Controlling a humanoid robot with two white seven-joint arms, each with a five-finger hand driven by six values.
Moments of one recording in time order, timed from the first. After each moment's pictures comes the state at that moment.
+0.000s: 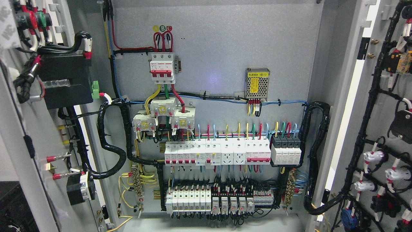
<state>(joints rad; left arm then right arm) 0.10 -0.09 0.00 0.00 0.00 0.01 0.12 -0.62 0.05 0.74 -1.60 -0.54 0.32 0.65</state>
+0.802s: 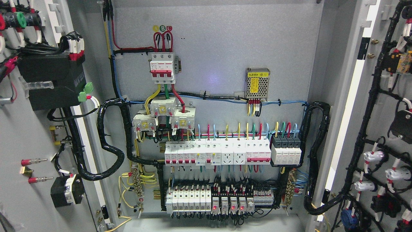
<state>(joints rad) 0.22 -0.03 -0.07 -0.24 0.00 0.01 0.12 -0.65 0.12 0.77 -1.53 -0.54 0.32 0.65</state>
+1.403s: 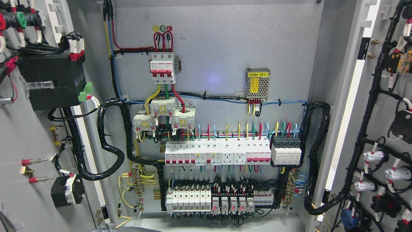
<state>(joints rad) 0.37 0.04 -0.24 -0.68 0.00 0.01 0.12 -0.59 0.02 0.67 -1.55 -0.54 0.31 0.65</state>
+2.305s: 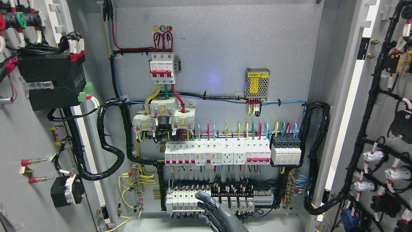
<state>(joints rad) 0.44 0.26 -0.52 -1.34 0.00 0.02 0.12 -0.21 -0.19 0.51 -1.84 -0.54 0.03 0.06</state>
